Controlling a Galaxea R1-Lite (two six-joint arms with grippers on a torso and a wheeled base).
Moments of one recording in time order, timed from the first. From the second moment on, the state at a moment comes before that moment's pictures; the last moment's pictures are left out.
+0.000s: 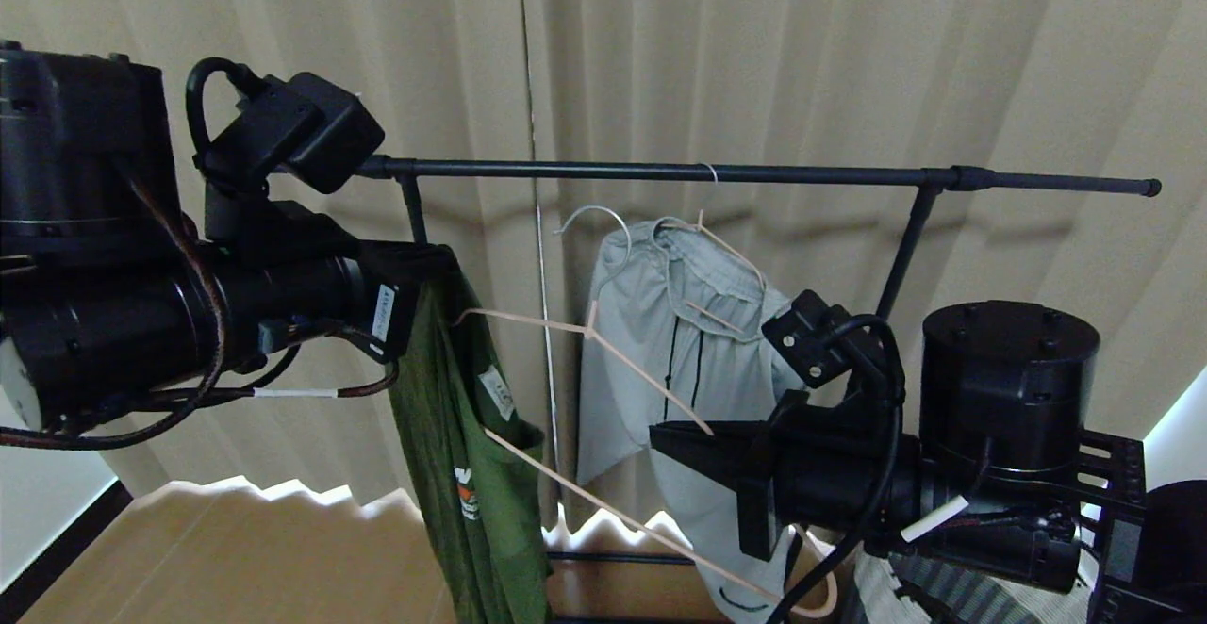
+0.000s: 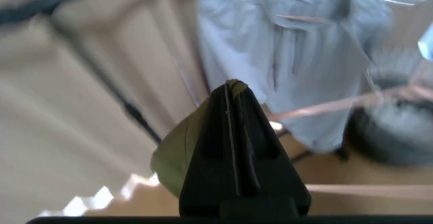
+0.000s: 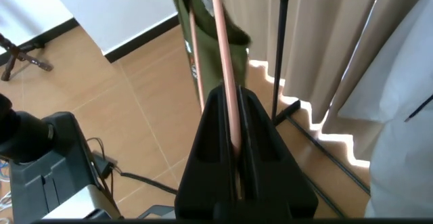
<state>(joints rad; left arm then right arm) -0.49 1.44 -0.98 -0.21 0.04 0.31 0.78 1.67 -0.66 -0.70 0.20 0.21</state>
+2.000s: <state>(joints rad) -0.47 1.35 -0.82 -0.37 -0.58 0.34 0.74 1.67 -0.71 -0.73 0.22 0.21</state>
